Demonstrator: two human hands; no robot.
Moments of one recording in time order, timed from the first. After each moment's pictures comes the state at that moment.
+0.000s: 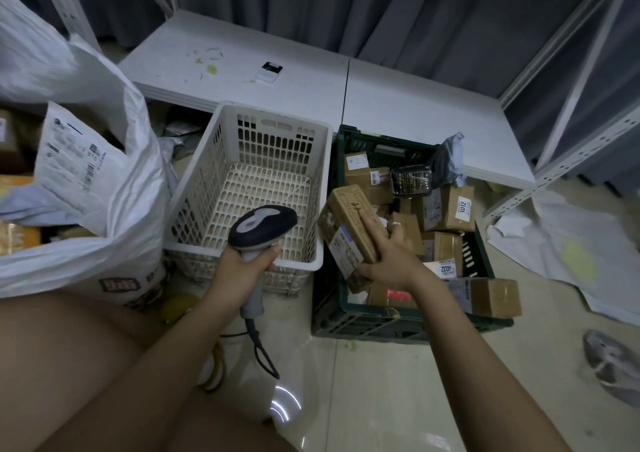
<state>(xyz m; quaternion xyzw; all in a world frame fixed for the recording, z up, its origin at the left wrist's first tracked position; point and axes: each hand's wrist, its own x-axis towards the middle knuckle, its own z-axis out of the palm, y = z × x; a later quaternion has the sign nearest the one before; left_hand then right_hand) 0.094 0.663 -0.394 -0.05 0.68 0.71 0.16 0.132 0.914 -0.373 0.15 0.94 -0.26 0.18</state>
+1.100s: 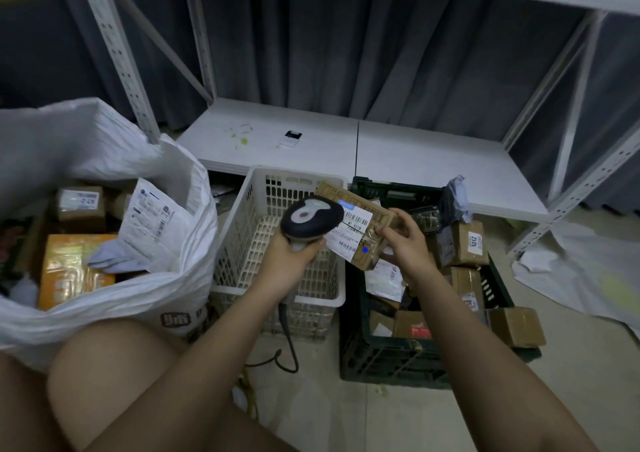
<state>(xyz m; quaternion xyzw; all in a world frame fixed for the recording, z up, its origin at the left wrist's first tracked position) 0.076 0.676 -0.317 0.08 0.76 0.64 0.10 0.096 0.897 -0.335 0.24 0.66 -0.71 -0.11</state>
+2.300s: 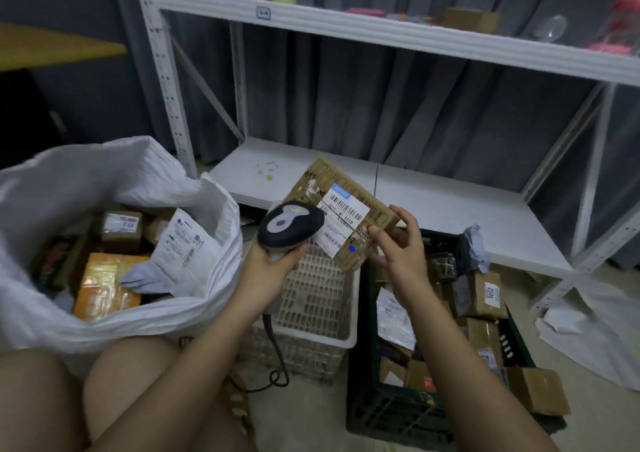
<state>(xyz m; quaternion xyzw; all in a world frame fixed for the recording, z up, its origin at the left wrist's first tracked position) 0.070 0.631 -0.269 0.06 0.72 0.69 -0.02 0.089 0.837 -0.258 0.09 0.65 -0.73 -0.18</state>
